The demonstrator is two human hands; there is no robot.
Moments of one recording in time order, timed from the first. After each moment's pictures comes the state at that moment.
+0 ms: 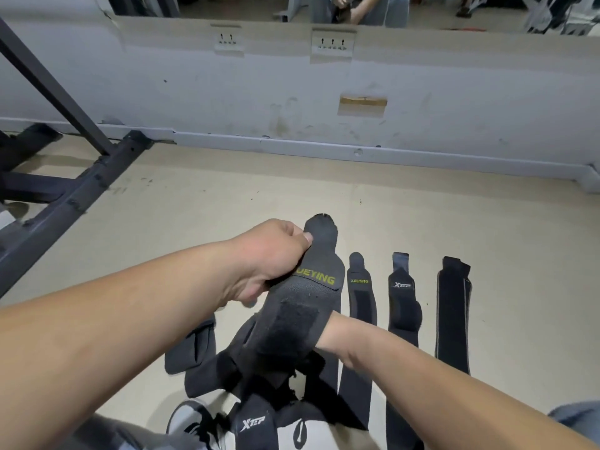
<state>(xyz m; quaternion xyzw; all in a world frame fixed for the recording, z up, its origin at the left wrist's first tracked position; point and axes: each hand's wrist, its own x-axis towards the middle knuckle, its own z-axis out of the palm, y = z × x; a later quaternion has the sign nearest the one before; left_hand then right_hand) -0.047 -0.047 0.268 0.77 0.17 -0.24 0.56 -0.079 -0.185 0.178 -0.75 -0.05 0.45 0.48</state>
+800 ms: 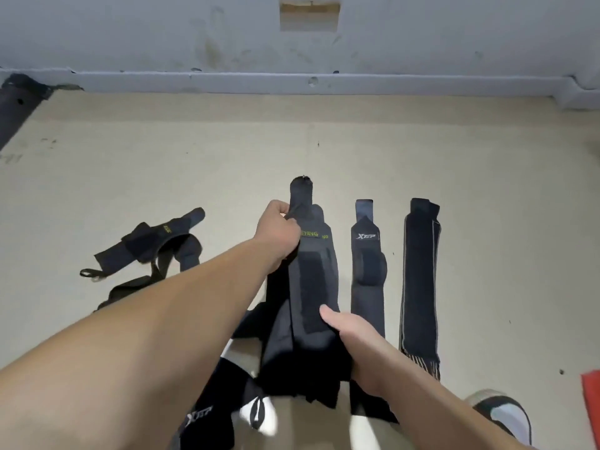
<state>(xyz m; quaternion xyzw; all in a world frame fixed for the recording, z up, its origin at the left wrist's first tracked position) 0.060 -0.163 0.057 0.80 0.20 -0.16 0.54 -0.094 -0.311 0.026 -0.55 0.34 0.39 0.66</state>
